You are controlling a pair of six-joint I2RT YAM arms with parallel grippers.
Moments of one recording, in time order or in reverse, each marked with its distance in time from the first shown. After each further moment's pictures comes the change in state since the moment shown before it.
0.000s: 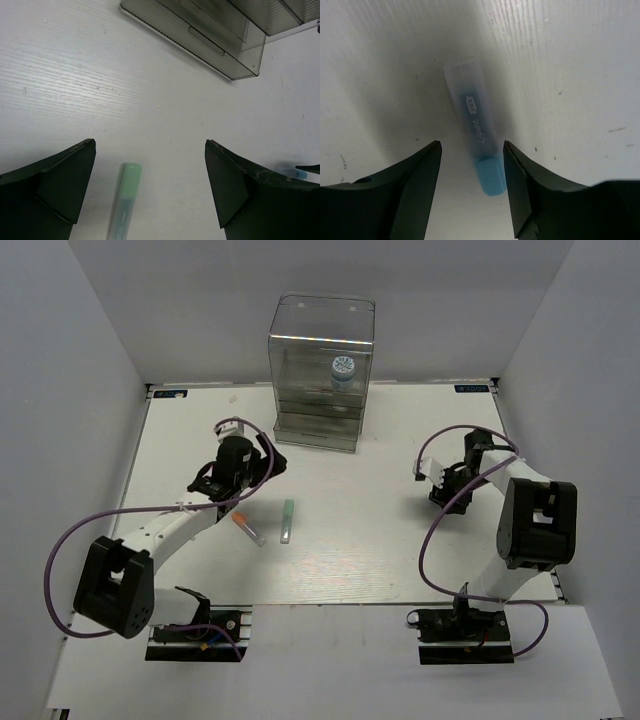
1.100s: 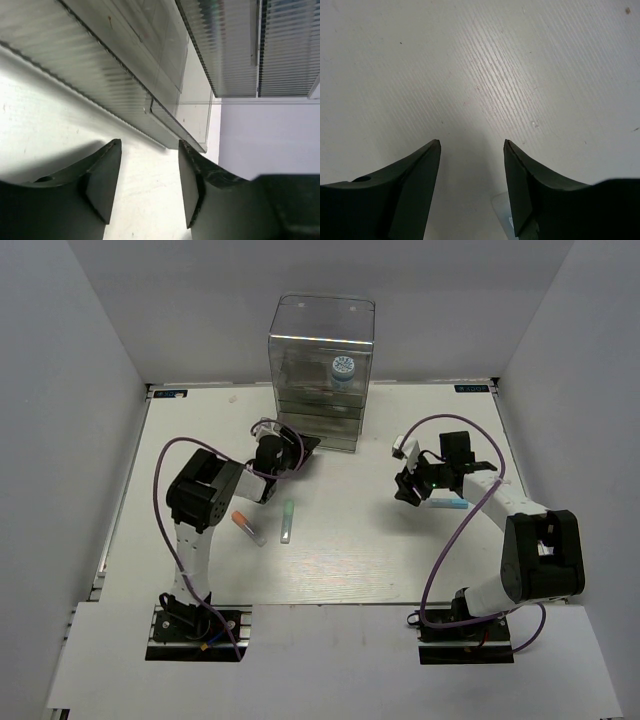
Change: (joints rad) left arm -0.007 0.829 0.211 0.896 0.188 -0.476; right arm 0.216 -0.204 -0.174 0.436 -0.306 0.628
